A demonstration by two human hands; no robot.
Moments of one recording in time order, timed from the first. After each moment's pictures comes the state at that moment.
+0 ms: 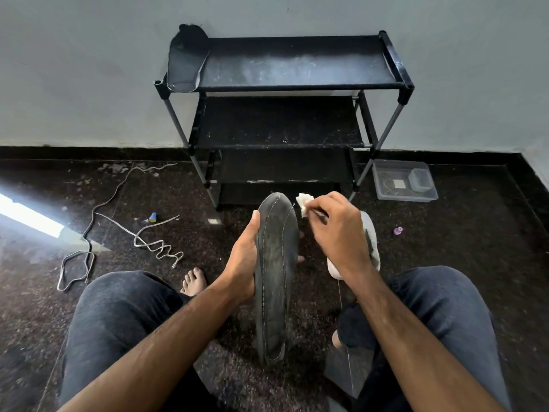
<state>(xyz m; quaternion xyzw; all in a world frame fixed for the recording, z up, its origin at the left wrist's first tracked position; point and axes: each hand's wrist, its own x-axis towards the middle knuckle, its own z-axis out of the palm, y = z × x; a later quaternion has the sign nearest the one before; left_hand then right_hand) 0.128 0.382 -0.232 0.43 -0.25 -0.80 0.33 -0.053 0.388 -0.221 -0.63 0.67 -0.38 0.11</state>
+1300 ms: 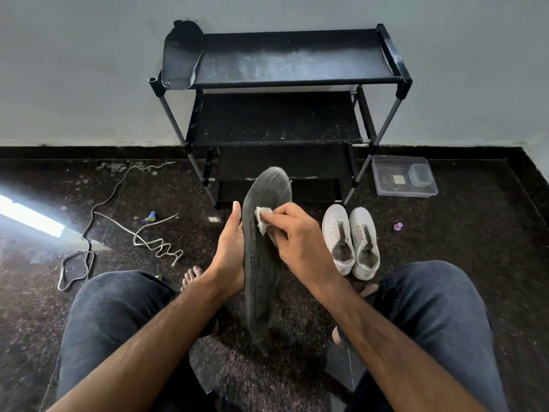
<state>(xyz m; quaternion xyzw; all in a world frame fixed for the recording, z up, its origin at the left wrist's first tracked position) 0.140 0.374 -0.231 0.40 -0.25 -0.81 0.35 0.001 0.400 -0.225 -0.69 0.58 -0.40 0.20</state>
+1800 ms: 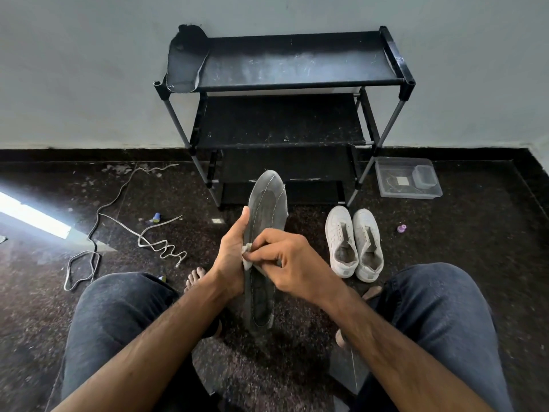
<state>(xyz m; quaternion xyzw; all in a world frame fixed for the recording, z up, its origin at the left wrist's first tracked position) 0.148 0.371 -0.238 0.40 -0.21 -0.84 0.30 0.004 0.418 -0.214 -0.74 0.45 -0.35 0.35</state>
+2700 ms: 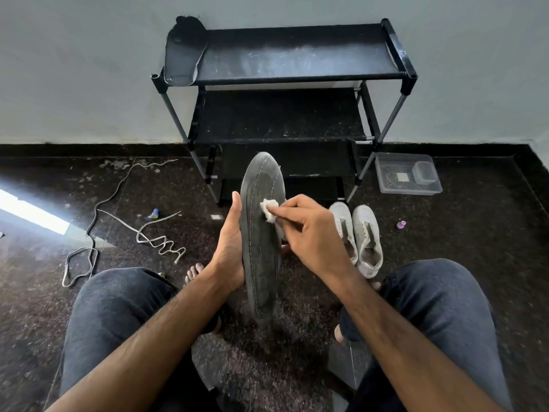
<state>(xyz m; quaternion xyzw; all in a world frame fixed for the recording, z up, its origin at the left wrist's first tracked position) 0.140 0.371 -0.225 0.37 -0.24 -0.82 0.36 -0.014 0.398 -0.213 -0.66 0.56 -0.43 0.25</state>
